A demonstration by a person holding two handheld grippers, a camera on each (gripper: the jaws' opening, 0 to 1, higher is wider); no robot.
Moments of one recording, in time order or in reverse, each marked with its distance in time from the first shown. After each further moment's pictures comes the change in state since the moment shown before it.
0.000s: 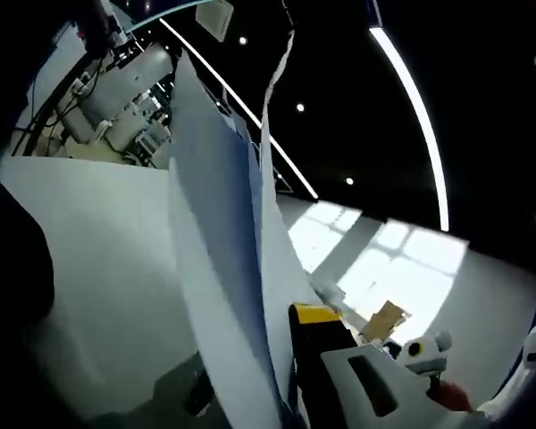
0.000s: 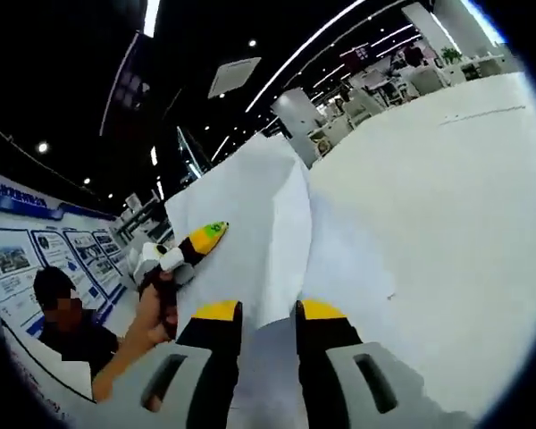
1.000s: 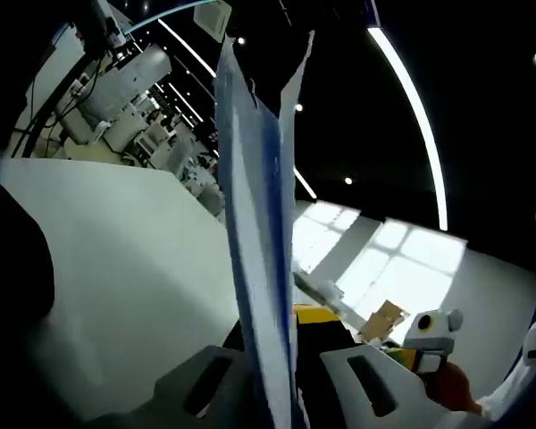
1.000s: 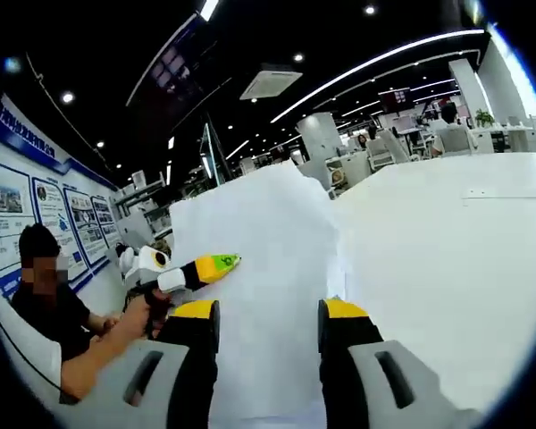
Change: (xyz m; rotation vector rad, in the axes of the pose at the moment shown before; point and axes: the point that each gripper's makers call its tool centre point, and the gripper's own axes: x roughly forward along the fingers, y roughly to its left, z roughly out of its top) left arm -0.003 -0.001 0.001 -0.002 0.005 -0.014; right arm 0.022 0.010 0.037 -0.153 -0.028 0.001
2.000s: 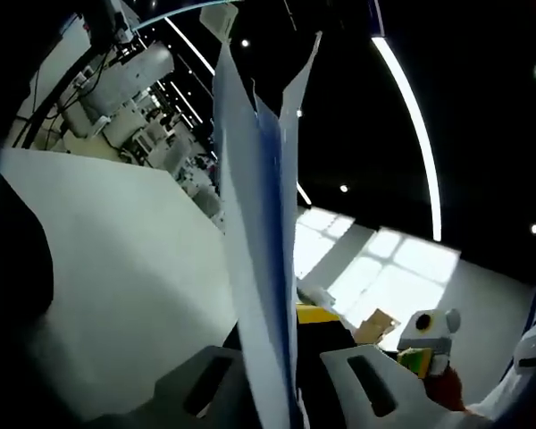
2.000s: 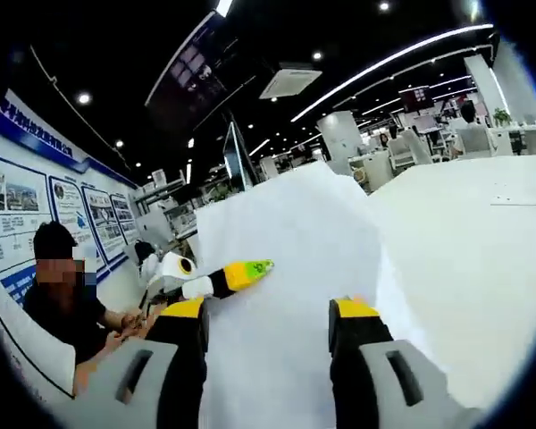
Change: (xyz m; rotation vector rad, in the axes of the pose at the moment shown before) left arm -0.001 -0.004 0.006 -0.053 -0.030 -0.040; right arm 0.018 0.023 -0.001 -0.032 0.049 0.064
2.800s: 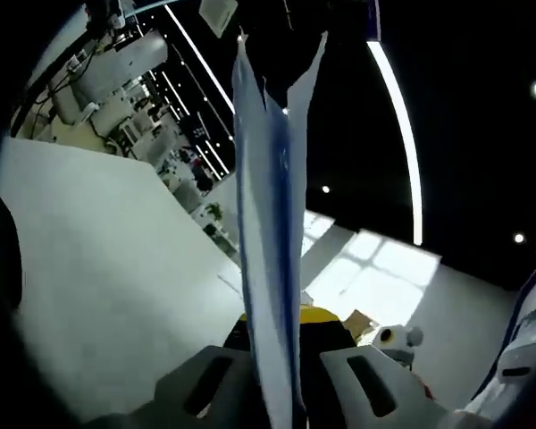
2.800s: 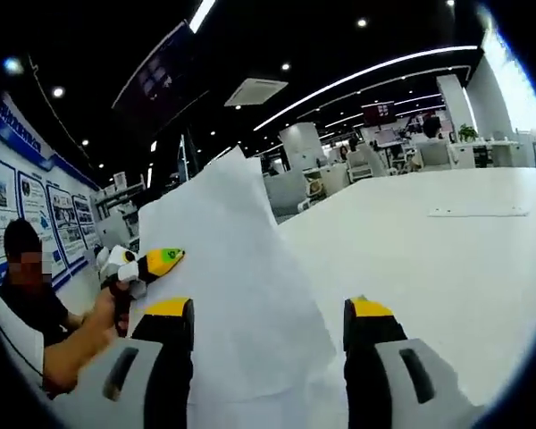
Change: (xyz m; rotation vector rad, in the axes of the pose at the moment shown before) left arm 0.021 -0.038 -0.001 0.012 0.043 -0.123; right arm -0.070 -0.073 0.028 -0.031 -0.124 -0.187
